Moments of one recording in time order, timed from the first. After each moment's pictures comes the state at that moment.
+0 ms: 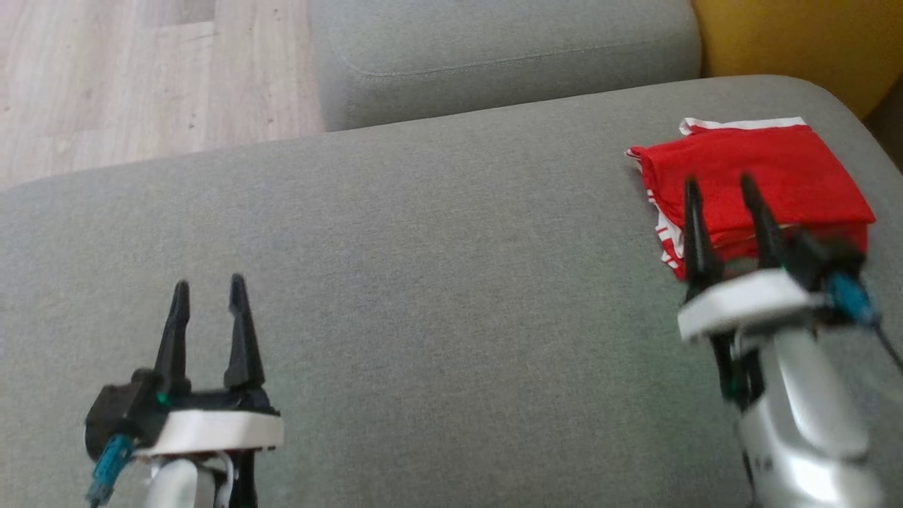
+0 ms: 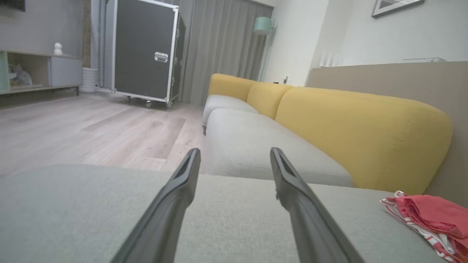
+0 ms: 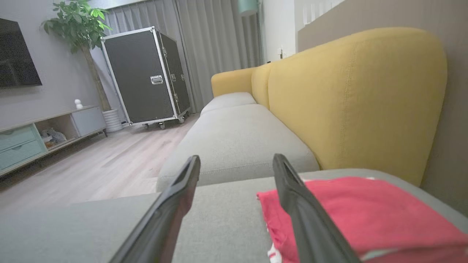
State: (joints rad) left arm -0.09 0.04 -0.02 0.22 -0.27 -0.10 -0.26; right arm -0.40 -0.07 0.03 0.55 0.16 0.13 -0.25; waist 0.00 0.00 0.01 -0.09
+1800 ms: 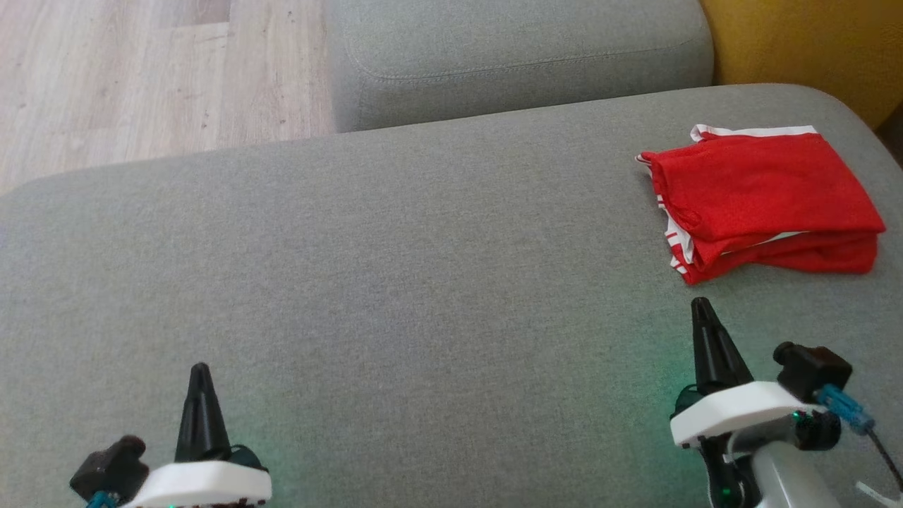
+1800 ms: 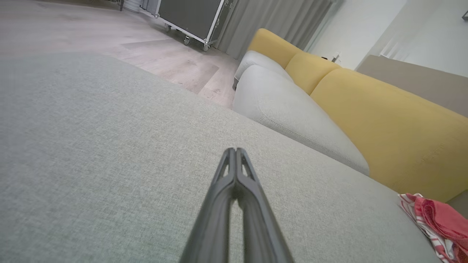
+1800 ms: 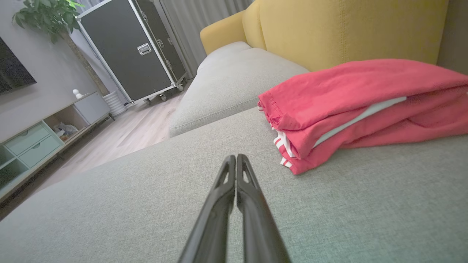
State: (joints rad) left arm 0.00 0.04 0.00 0.37 -0.55 -0.11 -0.22; right arm -0.11 -0.05 0.07 0.47 0.35 0.13 -0.22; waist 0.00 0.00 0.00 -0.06
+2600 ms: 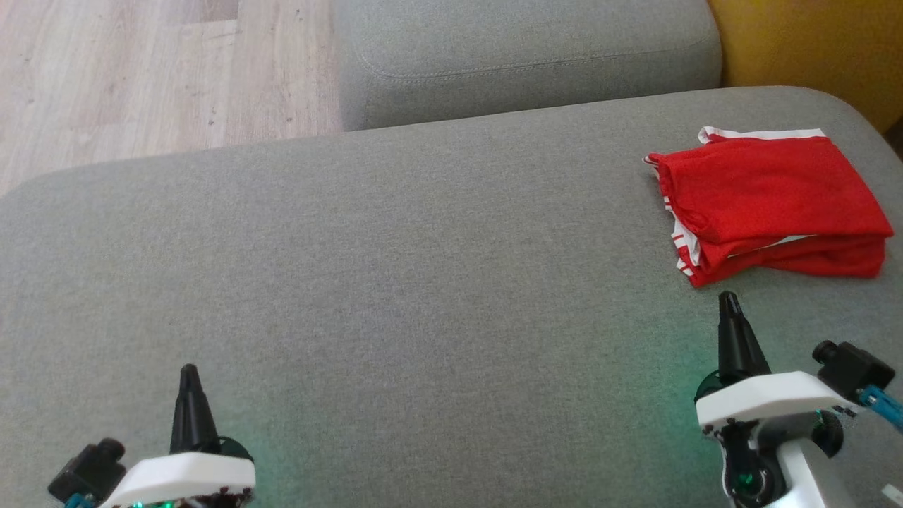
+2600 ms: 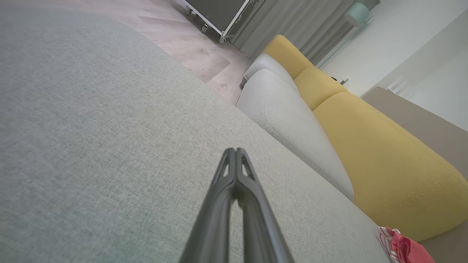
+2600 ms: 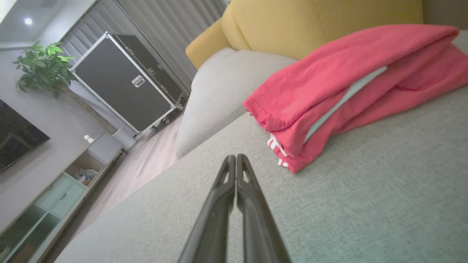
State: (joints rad) left arm -0.01 0.04 0.01 0.35 -0.77 -0.11 -0.15; right arm -0.11 -0.05 0.03 0.43 0.61 0.13 -0.15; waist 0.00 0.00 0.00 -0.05
